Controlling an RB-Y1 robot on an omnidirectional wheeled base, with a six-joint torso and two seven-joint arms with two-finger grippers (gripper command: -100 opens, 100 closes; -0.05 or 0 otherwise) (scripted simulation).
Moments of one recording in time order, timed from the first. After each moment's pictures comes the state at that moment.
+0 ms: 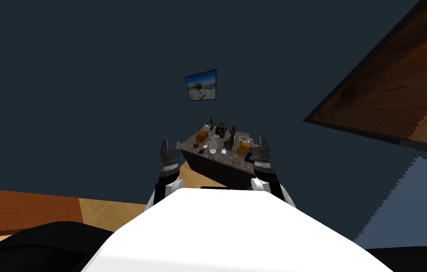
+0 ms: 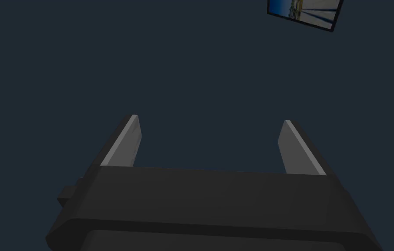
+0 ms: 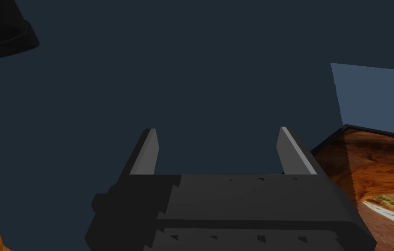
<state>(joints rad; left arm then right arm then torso) 0.54 0.04 0.01 -2.22 0.12 -0.62 0.07 0.48 -0.05 0.00 -2.24 0.06 -0.47 -0.14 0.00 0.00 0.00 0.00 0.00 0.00</state>
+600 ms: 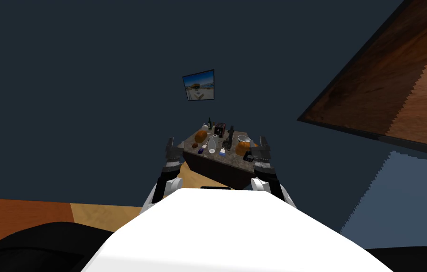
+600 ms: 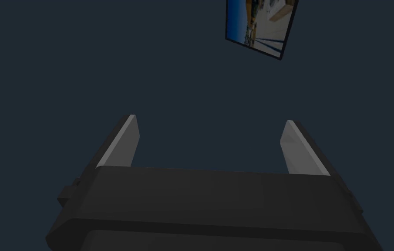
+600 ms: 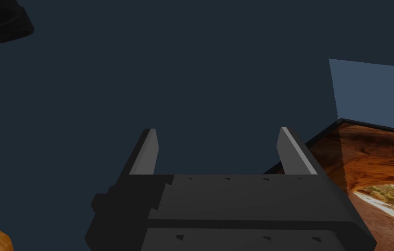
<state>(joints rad) 0.50 0.11 0.01 -2.22 0.11 -0.47 0.19 0.48 -0.05 0.00 -2.24 0.06 -0.47 -0.14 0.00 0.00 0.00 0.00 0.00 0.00</state>
